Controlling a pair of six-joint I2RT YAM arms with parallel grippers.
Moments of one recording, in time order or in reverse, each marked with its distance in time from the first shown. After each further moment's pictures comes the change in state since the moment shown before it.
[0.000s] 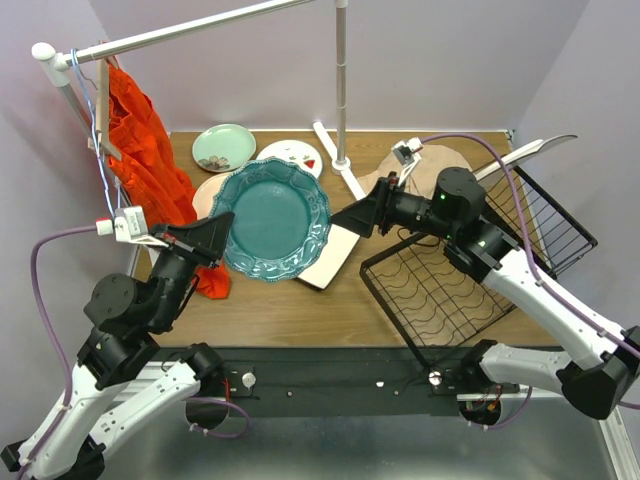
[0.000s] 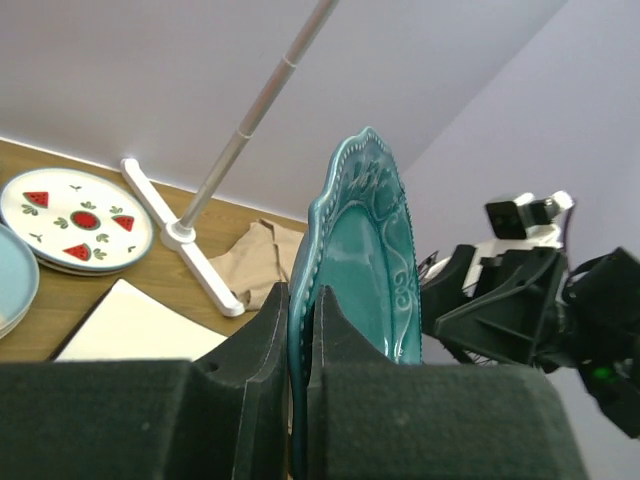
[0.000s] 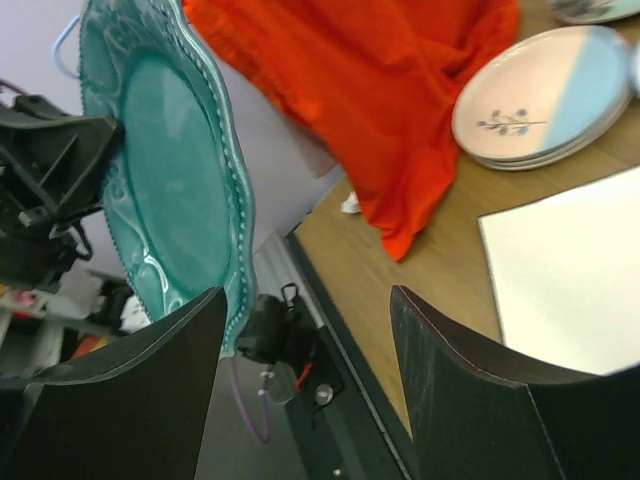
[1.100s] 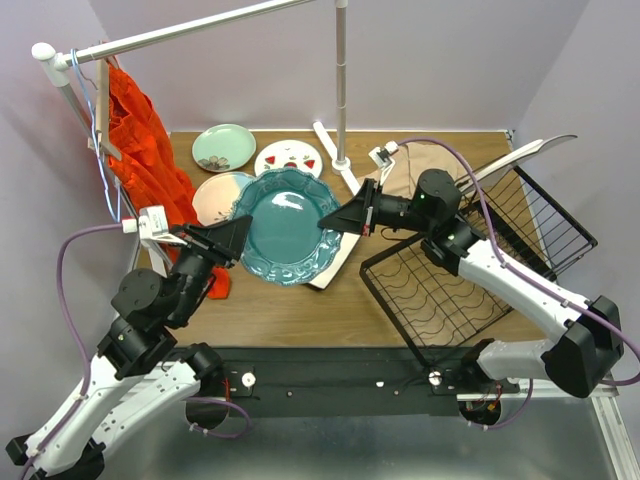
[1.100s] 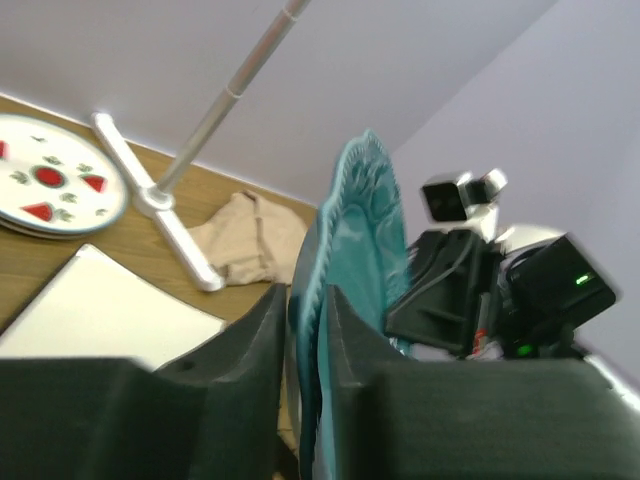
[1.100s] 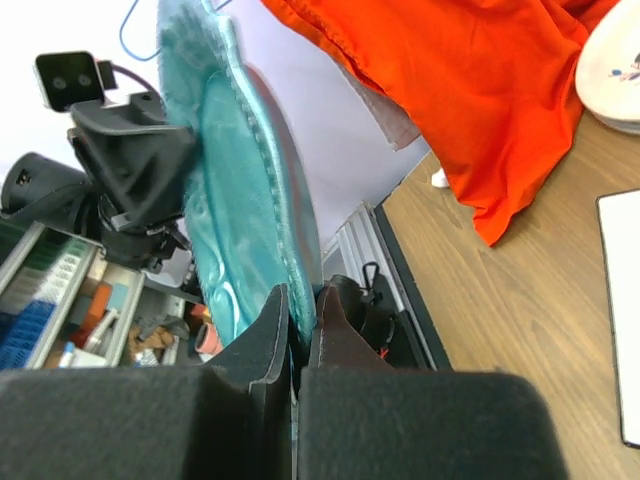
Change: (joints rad) left arm 0.002 -0.003 -0.118 0.084 0.024 -0.097; right arm -0.017 0.157 -0.096 0.362 -0.254 0.246
